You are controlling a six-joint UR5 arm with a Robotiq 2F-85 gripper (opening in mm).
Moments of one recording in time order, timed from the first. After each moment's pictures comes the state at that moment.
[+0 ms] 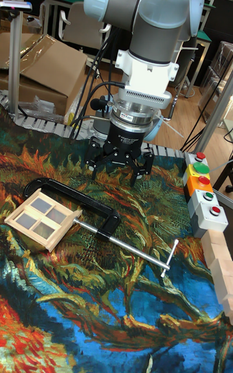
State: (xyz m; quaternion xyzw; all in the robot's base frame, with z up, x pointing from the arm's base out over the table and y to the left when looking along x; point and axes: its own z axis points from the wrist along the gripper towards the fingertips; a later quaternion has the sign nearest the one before) arm 0.544 0.002 0.190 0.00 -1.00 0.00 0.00
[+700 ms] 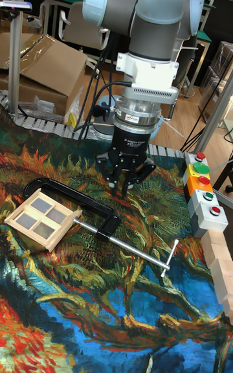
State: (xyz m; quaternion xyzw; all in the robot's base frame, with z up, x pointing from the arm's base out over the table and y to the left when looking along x) arm 0.576 0.021 0.191 0.05 -1.00 -0.03 -0.06
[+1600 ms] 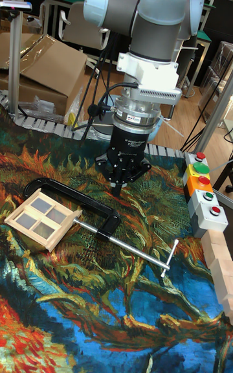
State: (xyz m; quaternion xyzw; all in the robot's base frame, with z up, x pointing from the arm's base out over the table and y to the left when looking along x) arm 0.573 0.007 0.189 0.13 -0.99 0.00 -0.06
